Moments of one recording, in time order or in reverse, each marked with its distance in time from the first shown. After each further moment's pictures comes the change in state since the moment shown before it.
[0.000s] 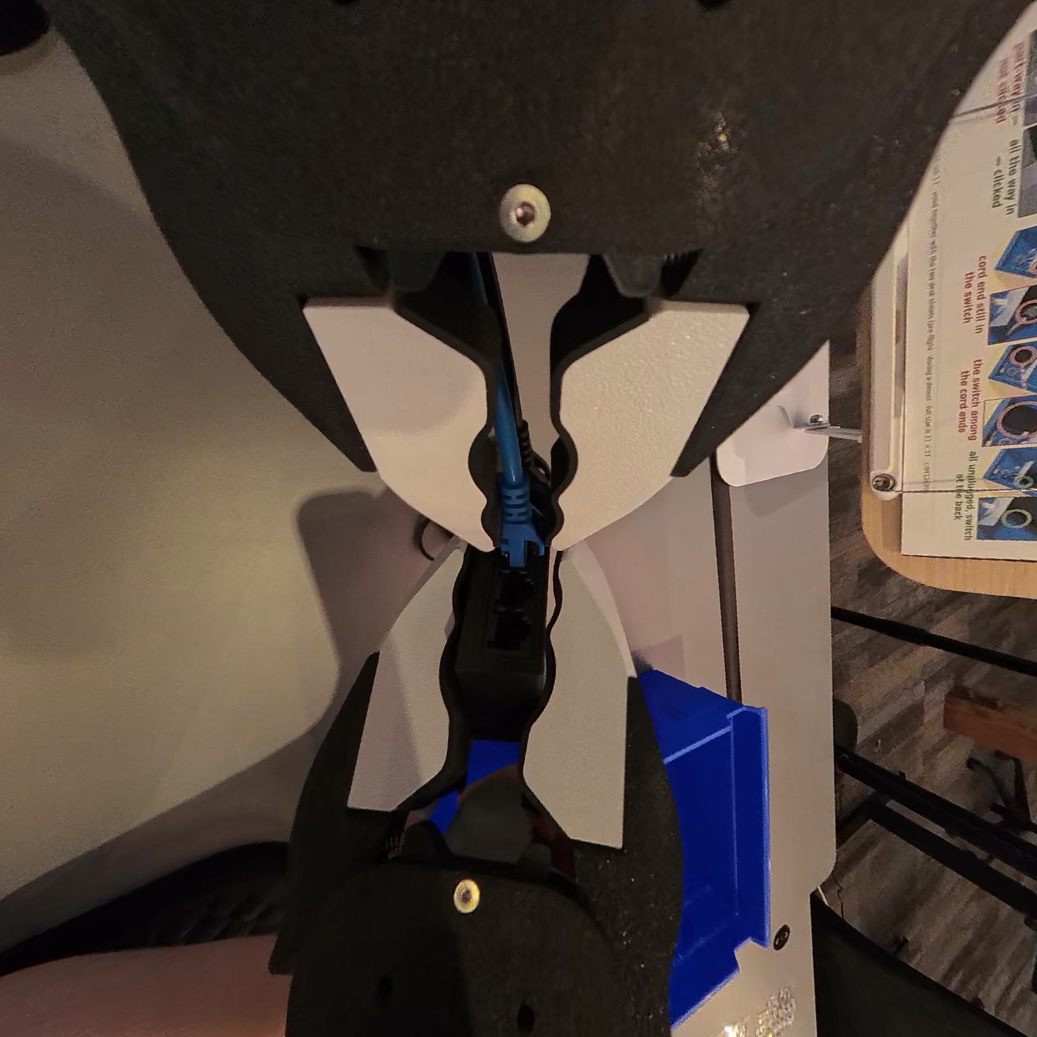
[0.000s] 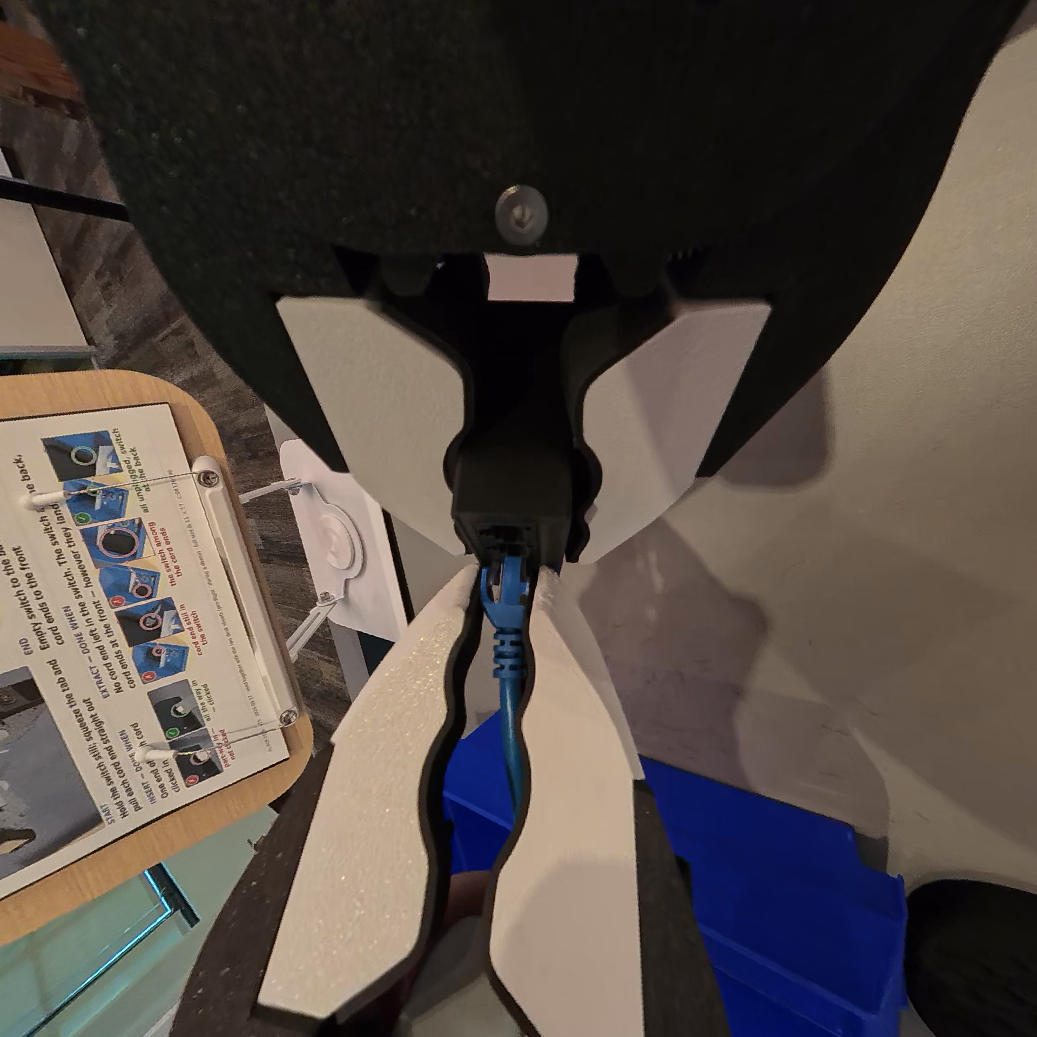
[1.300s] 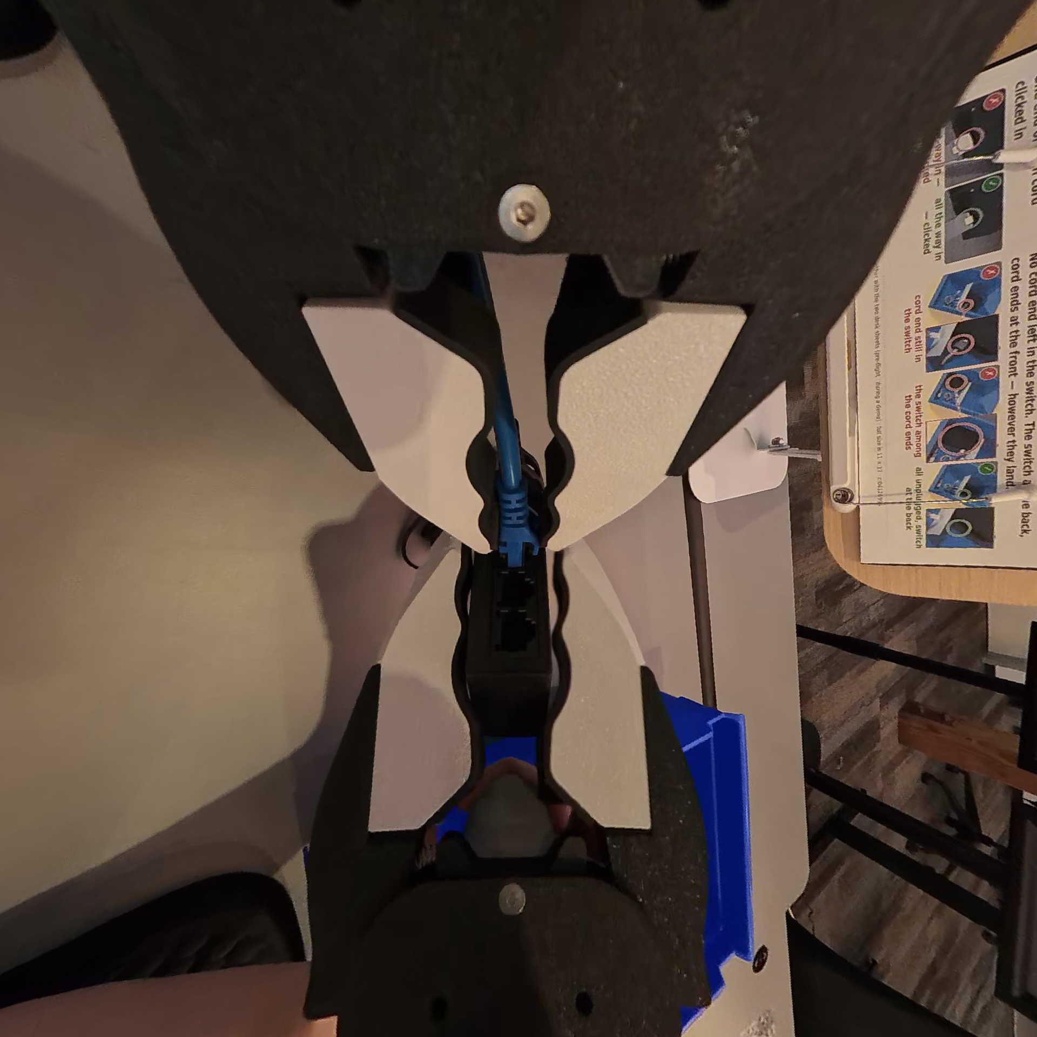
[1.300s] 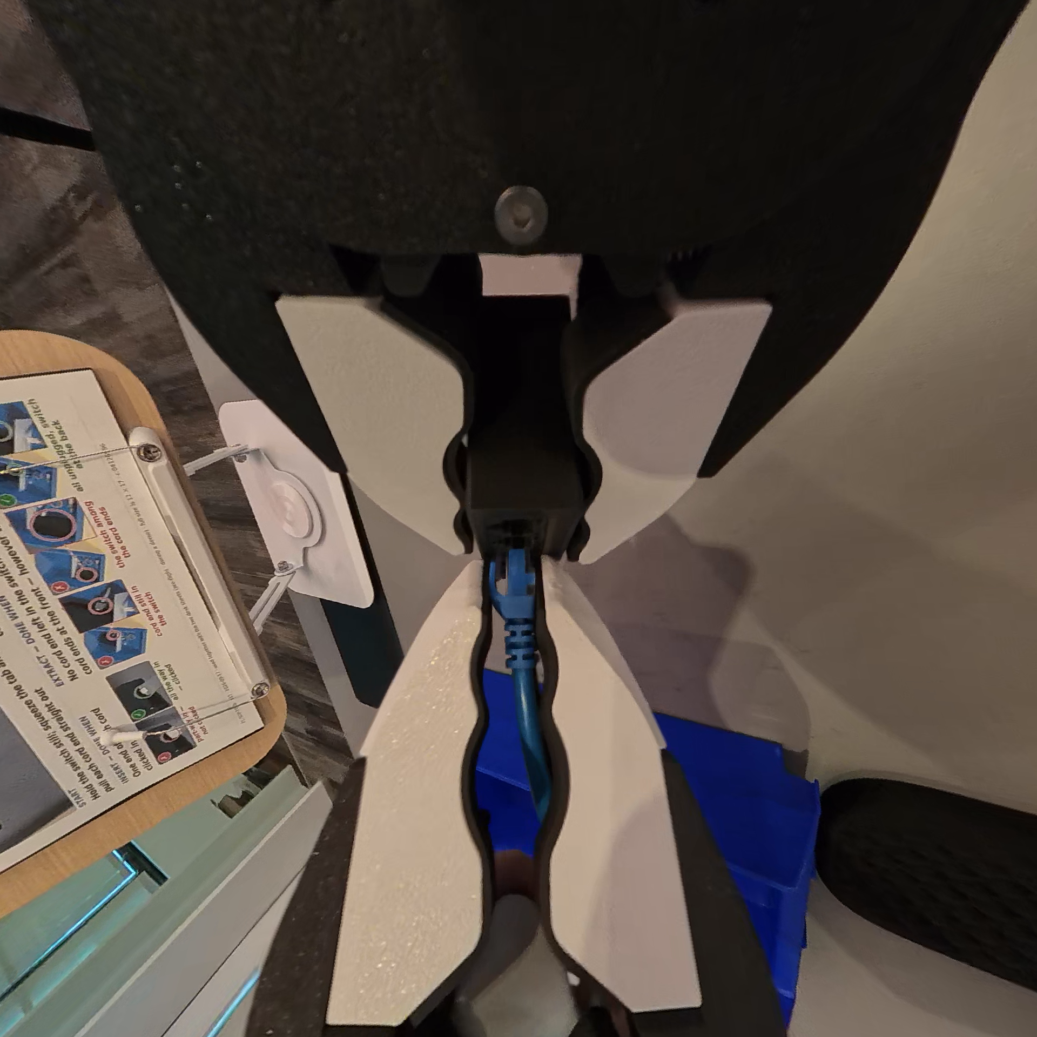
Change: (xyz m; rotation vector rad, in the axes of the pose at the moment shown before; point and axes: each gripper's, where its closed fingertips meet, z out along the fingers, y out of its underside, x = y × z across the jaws) left arm 0.001 -0.004 -0.003 -0.056 -0.060 0.036; right arm -0.004 -0.008 -0.004 0.109 -0.077 0.084
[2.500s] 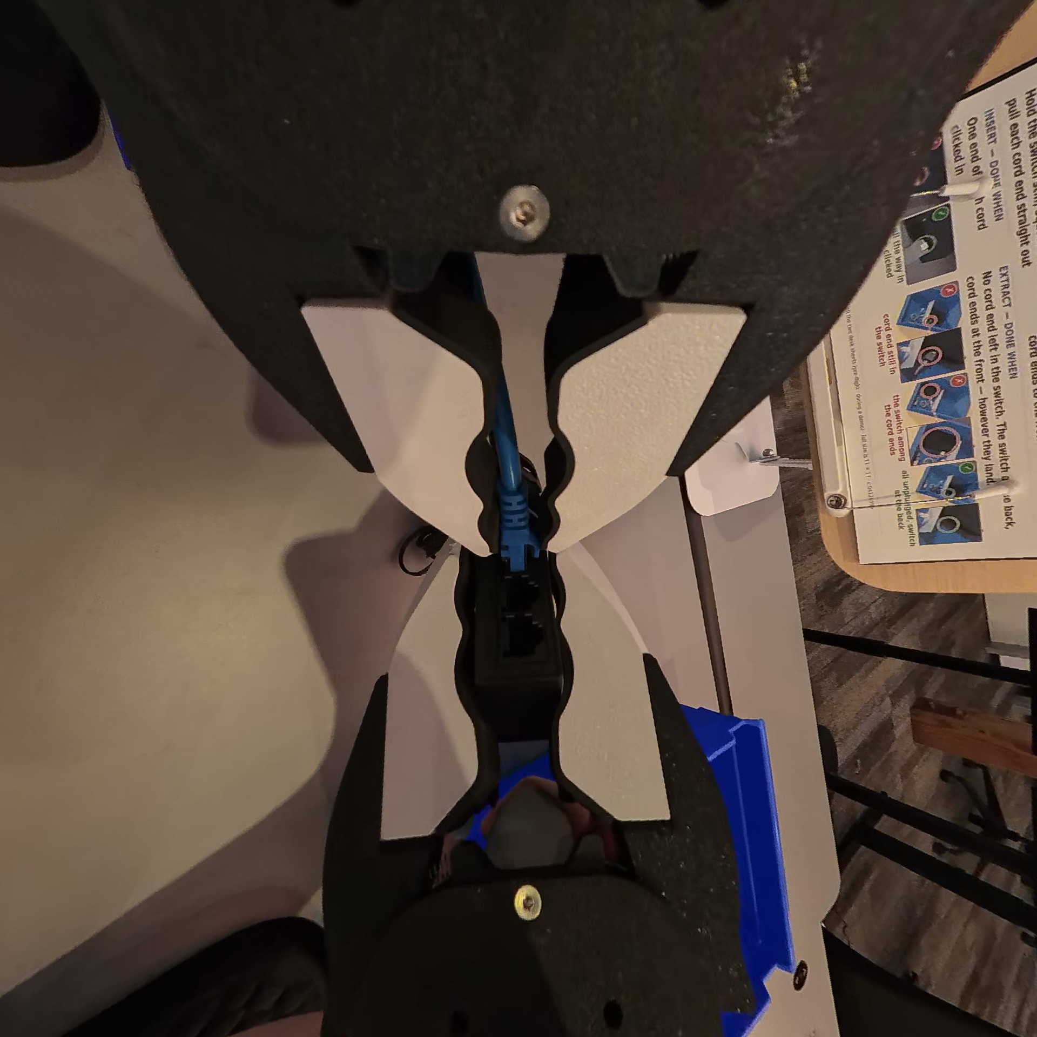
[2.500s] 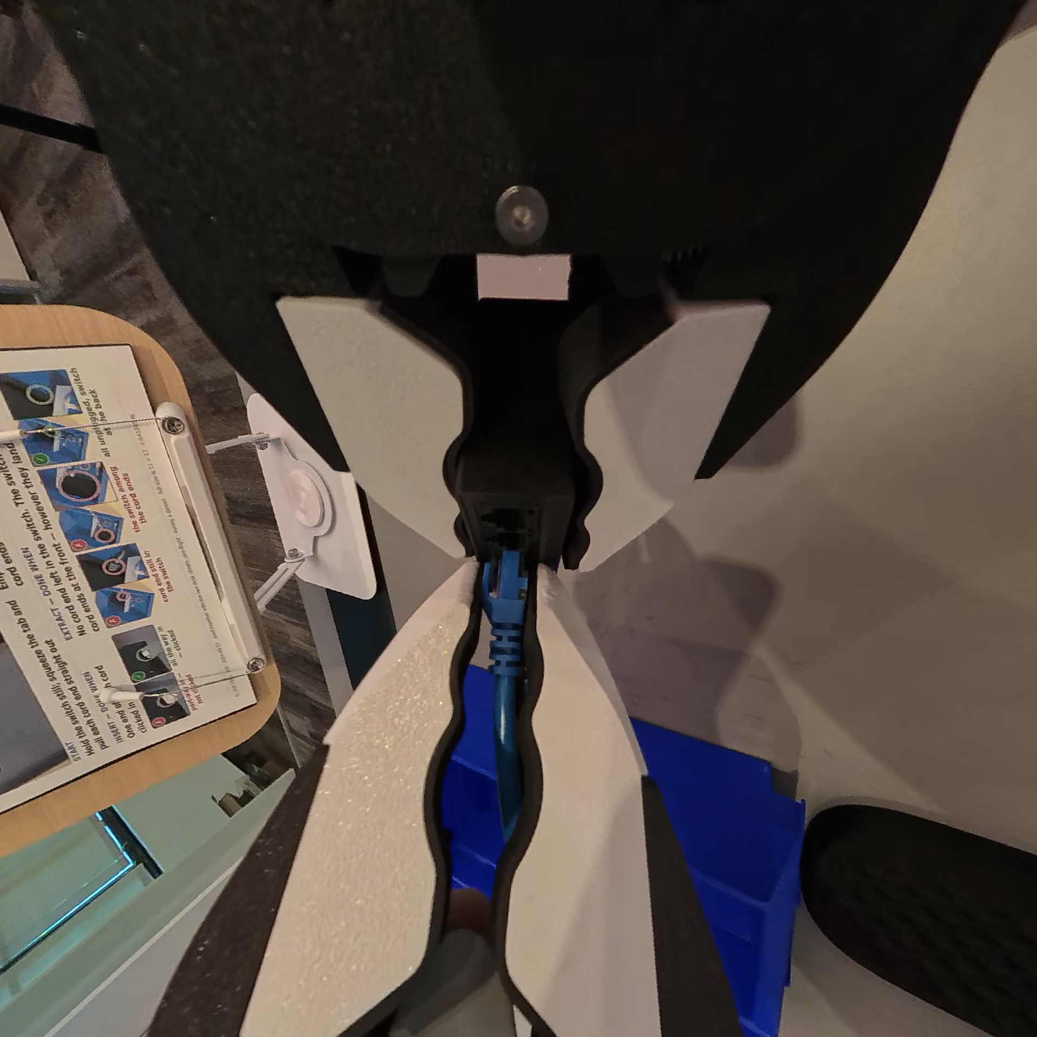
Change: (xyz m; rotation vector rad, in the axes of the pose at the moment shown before) left arm 0.012 0.002 -0.017 -0.052 0.027 0.063; right arm -0.012 -0.012 0.003 -0.049 0.004 -0.084
